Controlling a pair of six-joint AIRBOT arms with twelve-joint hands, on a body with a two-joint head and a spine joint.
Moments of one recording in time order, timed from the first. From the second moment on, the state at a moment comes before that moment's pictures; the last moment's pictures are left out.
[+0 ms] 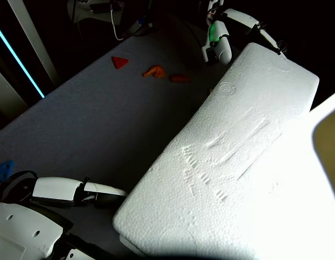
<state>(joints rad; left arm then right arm) 0.58 -1.14 1.42 -0.37 -1.00 0.47 -0.51 -1.00 1.25 0.54 1.06 -0.76</state>
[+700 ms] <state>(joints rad) 0.70 -1.03 1.27 -0.33 -1.17 0.50 -0.60 -0.88 1.09 0.44 1.26 -0.76</state>
